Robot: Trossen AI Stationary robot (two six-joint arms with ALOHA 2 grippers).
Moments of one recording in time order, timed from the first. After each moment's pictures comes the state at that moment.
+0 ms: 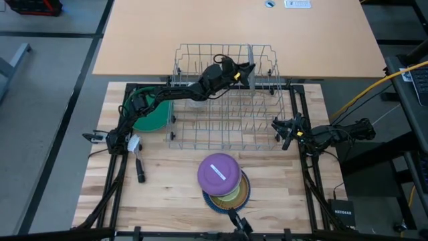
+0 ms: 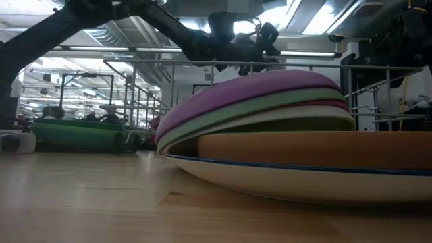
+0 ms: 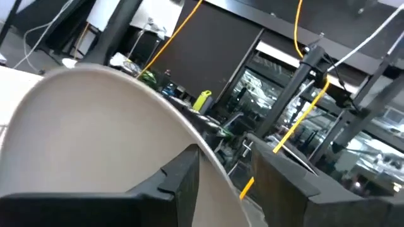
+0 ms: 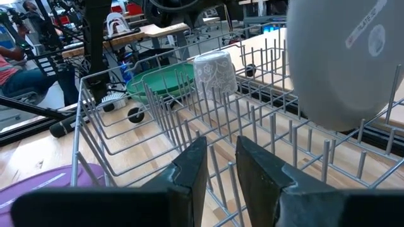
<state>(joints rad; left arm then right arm) 0.42 2.27 1.82 0.69 -0.11 -0.54 0.30 0.00 0.19 -0.36 0.74 0.33</state>
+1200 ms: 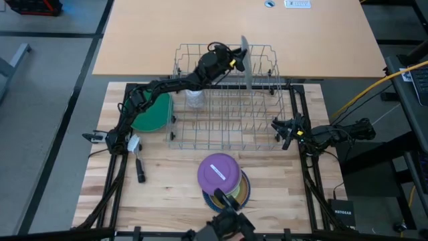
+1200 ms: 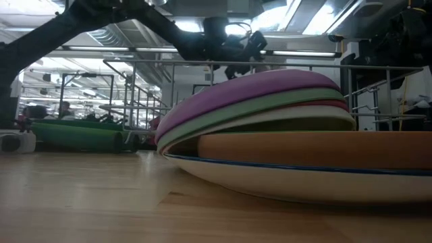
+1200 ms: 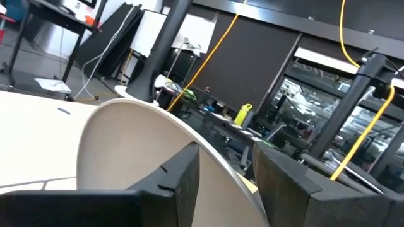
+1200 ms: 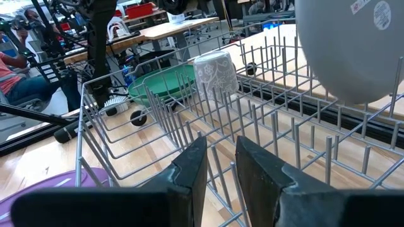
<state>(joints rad) 0.54 2.27 1.88 0.61 -0.17 -0.45 0.30 0.00 0.19 -0.35 0.74 0.37</state>
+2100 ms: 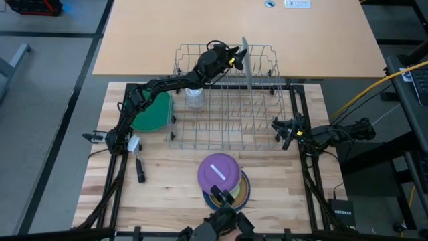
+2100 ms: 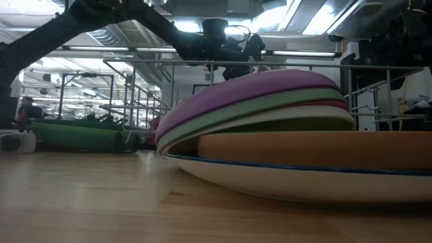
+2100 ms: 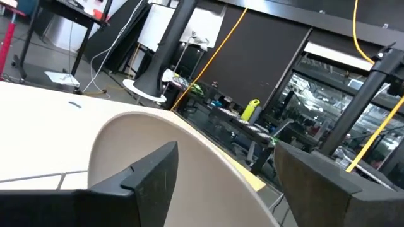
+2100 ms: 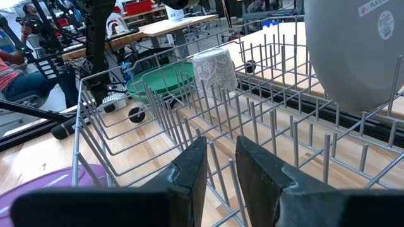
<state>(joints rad) 0.55 2.27 1.88 0.57 -0.17 -0.45 0.30 0.00 0.19 -0.37 0.74 0.37</state>
